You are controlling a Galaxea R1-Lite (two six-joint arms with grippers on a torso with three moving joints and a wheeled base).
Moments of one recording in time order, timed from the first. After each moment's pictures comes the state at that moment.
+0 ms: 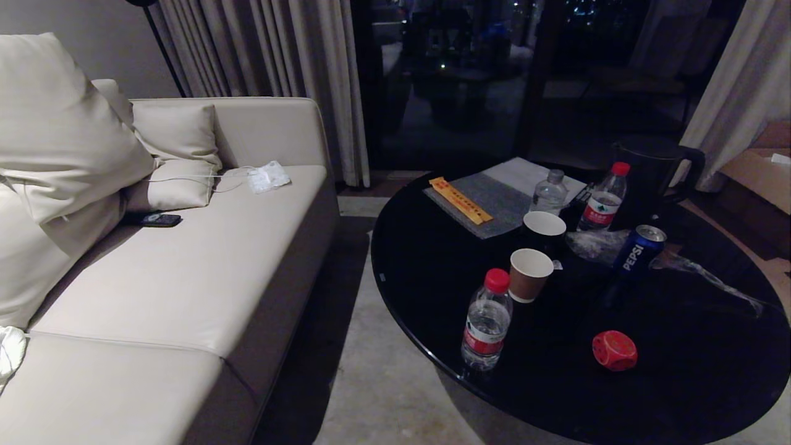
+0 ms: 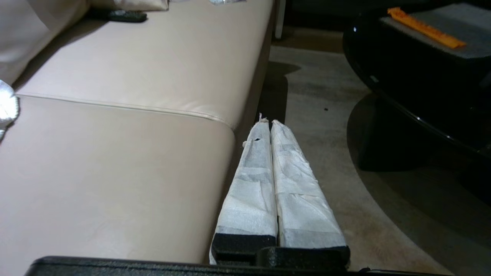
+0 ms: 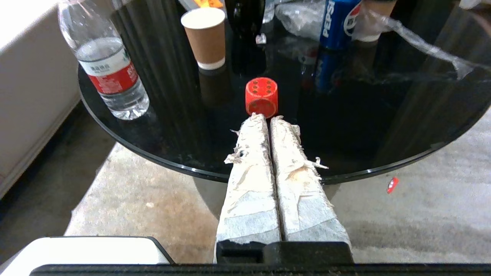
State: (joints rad) left arm -0.01 0.00 0.00 0.00 0.04 -0.03; right arm 0.01 0.00 -0.04 0.10 0.00 0.02
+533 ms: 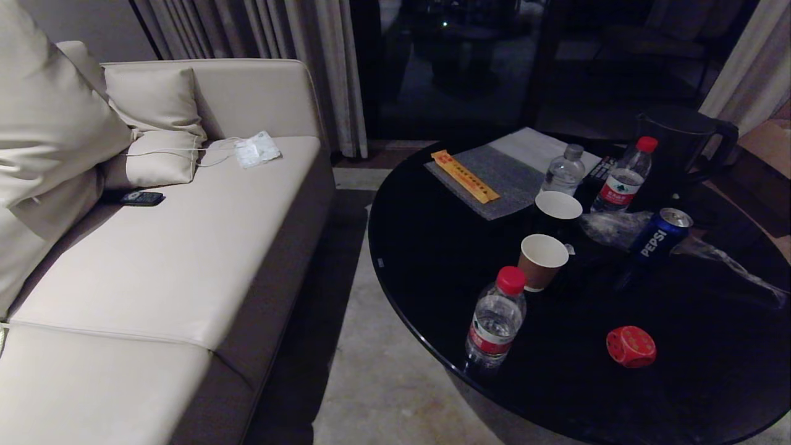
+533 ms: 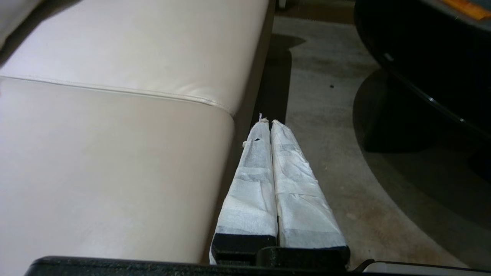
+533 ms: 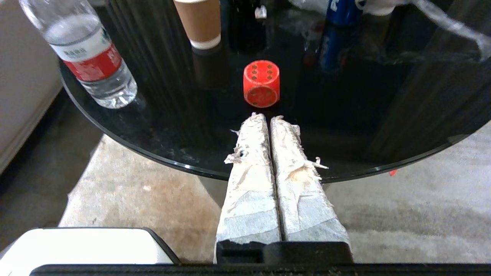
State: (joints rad) left arm -0.01 0.00 0.00 0.00 0.04 -0.03; right arm 0.01 0.00 -0.04 0.10 0.00 0.01
